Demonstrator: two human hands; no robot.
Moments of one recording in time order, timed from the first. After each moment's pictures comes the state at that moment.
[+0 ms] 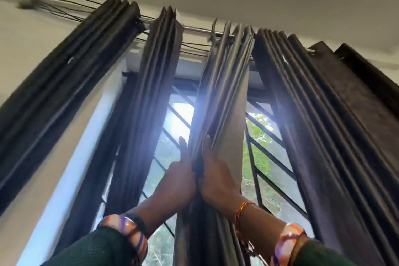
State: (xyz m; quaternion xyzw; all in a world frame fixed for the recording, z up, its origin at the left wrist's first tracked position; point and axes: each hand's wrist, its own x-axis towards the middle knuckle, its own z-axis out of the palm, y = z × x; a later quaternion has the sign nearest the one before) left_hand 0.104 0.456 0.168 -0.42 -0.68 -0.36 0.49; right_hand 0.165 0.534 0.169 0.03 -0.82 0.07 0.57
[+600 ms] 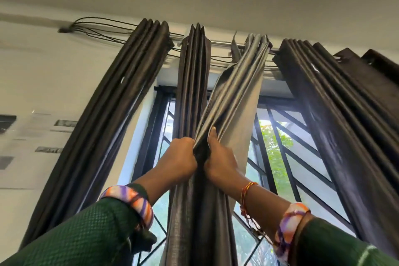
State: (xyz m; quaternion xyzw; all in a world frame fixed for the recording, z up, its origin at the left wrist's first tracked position) left_hand 0.093 0.318 0.208 -0.41 -0.67 -0.35 0.51; right_hand 0.147 0.411 0.198 0.05 -0.82 0.11 0.56
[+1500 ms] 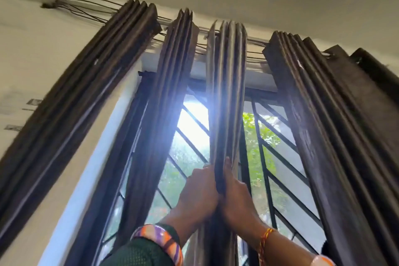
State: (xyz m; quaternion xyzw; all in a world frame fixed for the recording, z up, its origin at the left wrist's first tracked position) left_hand 0.131 0.446 0.147 -0.40 -0.71 -0.36 0.45; right_hand 0.167 0.530 0.133 0.05 -0.82 0.16 0.55
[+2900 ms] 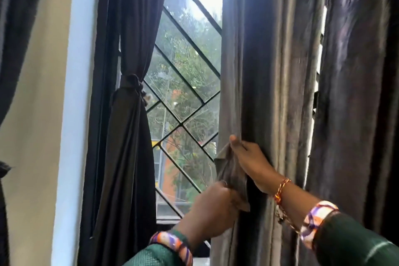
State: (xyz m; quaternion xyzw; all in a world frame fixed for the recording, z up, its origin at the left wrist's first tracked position) left_hand 0.072 0.527 -0.147 -0.55 -0.77 -0.27 0.17; right_hand 0.129 0.620 -0.064 -0.06 -0.78 0.50 0.37
